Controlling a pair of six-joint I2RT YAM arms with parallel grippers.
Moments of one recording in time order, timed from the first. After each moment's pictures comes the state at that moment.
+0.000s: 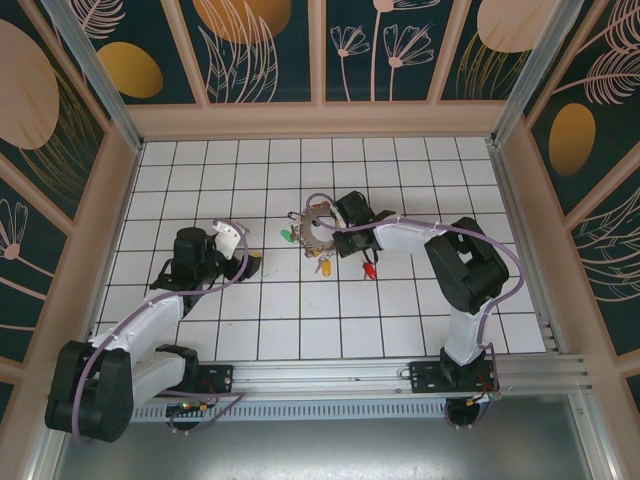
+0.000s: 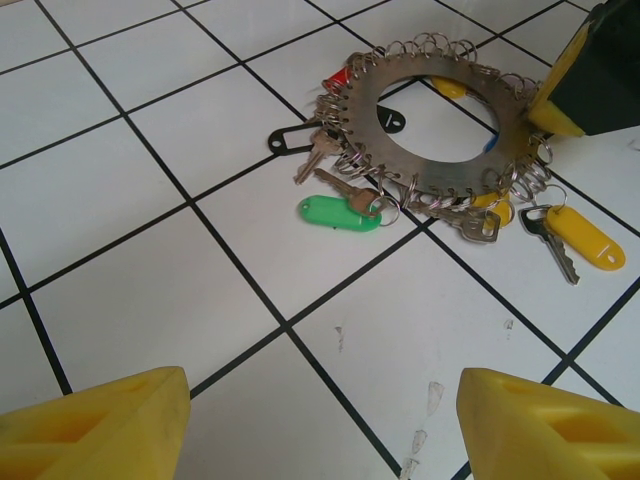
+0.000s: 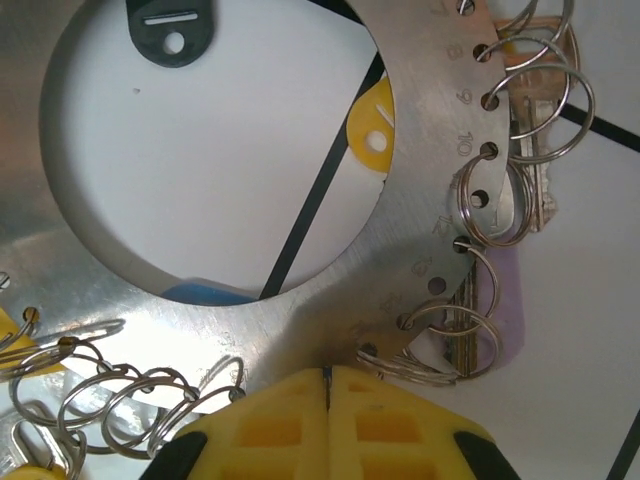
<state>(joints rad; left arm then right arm) -0.22 1.08 0.40 0.09 0.40 0.21 0.64 1.86 1.10 -0.30 0.05 0.12</state>
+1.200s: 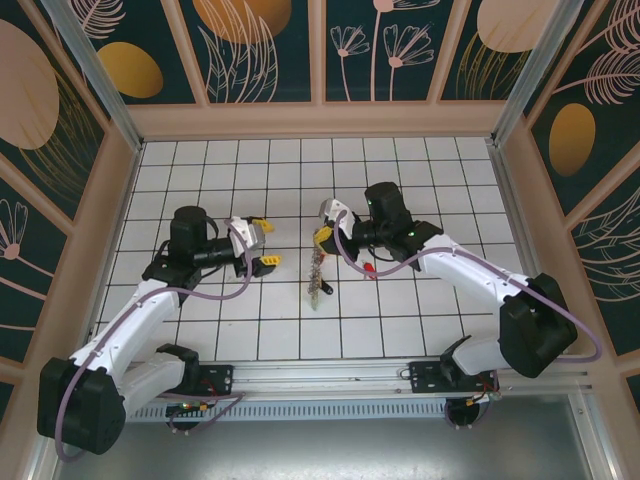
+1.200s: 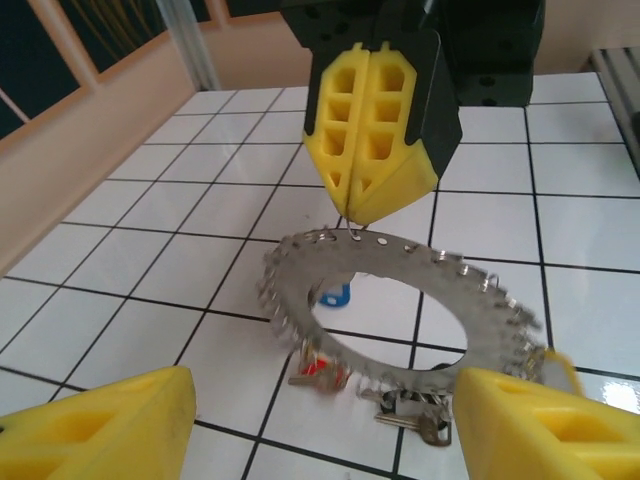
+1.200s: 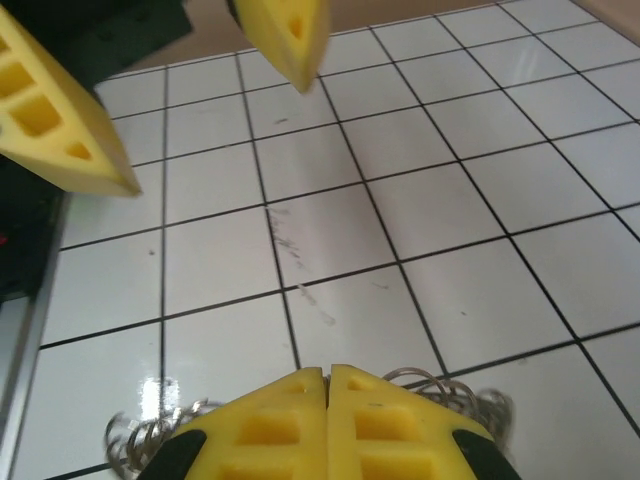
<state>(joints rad) -0.30 1.03 0.63 -0.07 0.88 0.55 0.65 1.38 0.95 -0.15 -0.69 -0.37</state>
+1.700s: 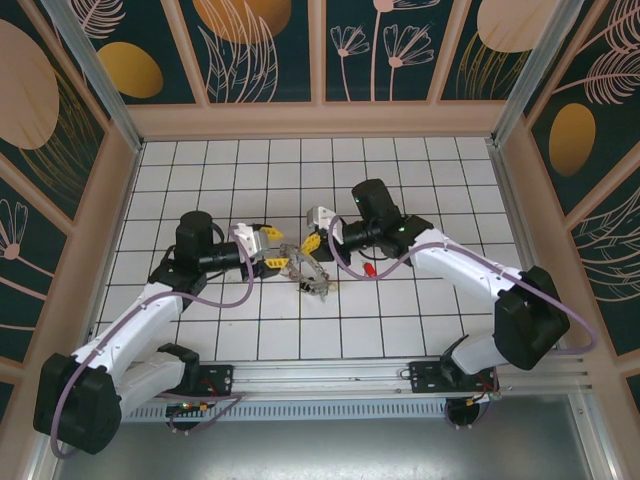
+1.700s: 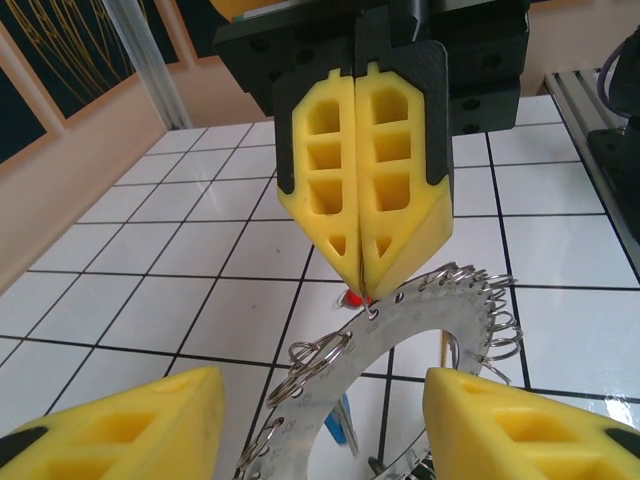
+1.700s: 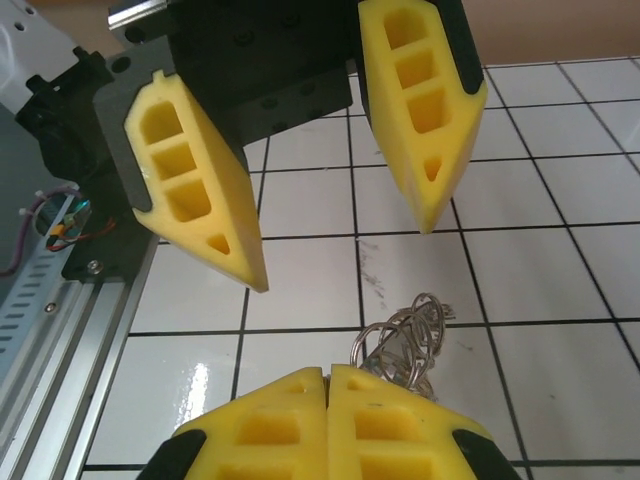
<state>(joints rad) -0.36 1.01 0.56 0.07 0.90 0.50 0.71 1.44 1.03 -0.22 -0.83 -0.47</state>
